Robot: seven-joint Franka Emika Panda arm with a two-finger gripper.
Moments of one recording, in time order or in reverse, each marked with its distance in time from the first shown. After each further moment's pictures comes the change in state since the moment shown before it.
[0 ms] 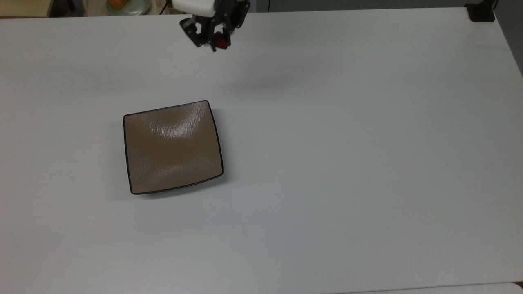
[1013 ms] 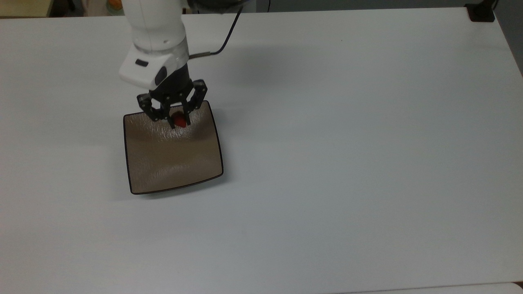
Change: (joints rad) arm -0.123 0.258 -0.005 0.009 0.000 0.506 0.002
